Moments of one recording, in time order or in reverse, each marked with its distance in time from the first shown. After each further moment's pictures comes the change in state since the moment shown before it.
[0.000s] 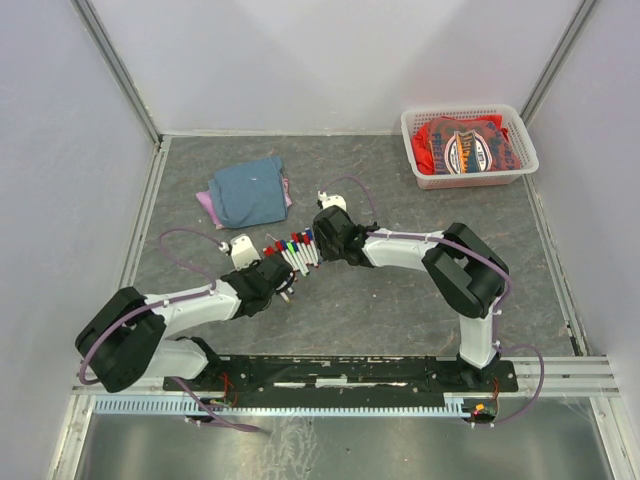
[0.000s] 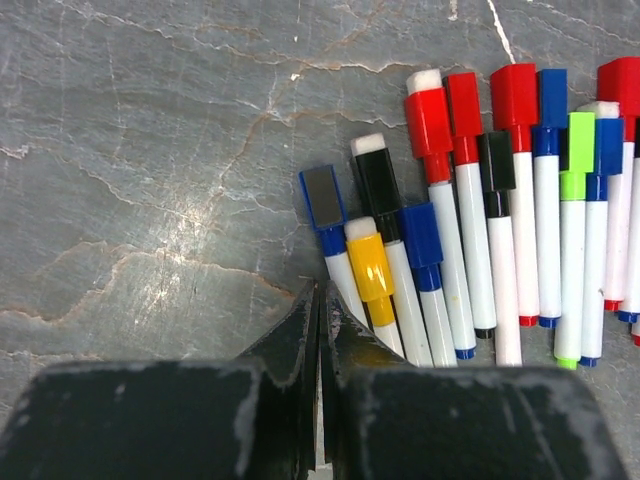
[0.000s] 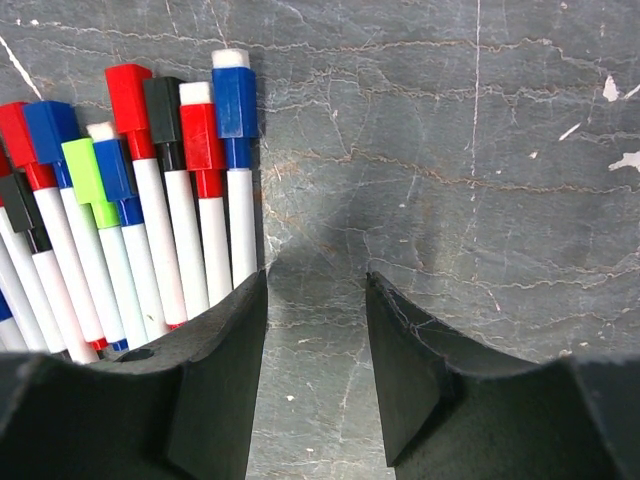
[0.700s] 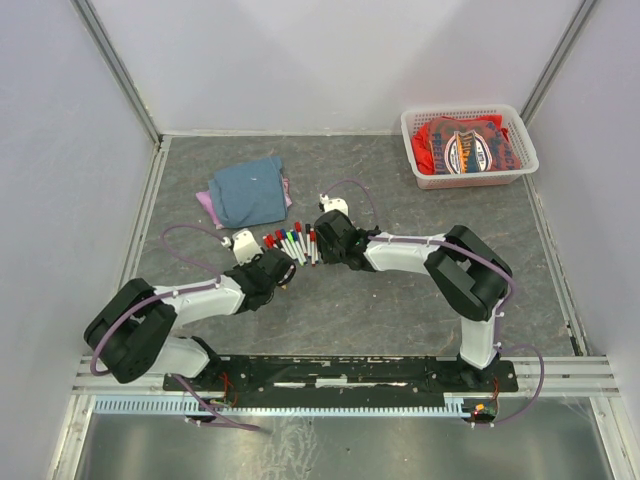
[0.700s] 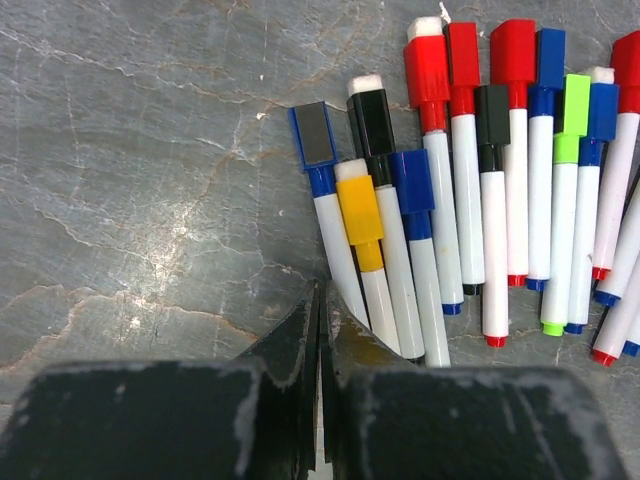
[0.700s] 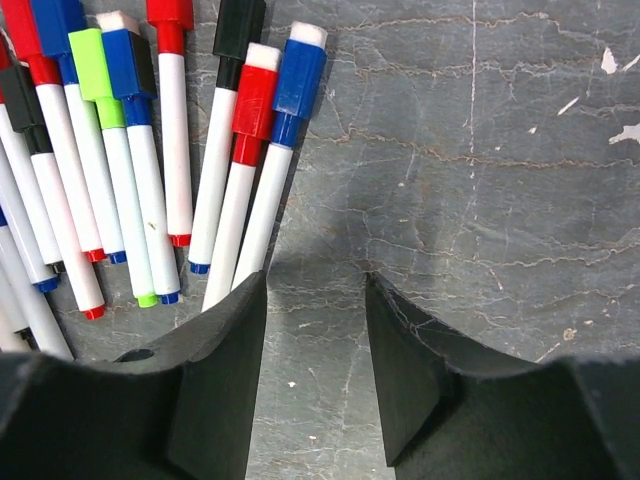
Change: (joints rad) left arm 0.041 0.080 0.018 0.119 0.009 0.045; right arm 0.014 -0.024 -0.045 0.029 0.024 0.022
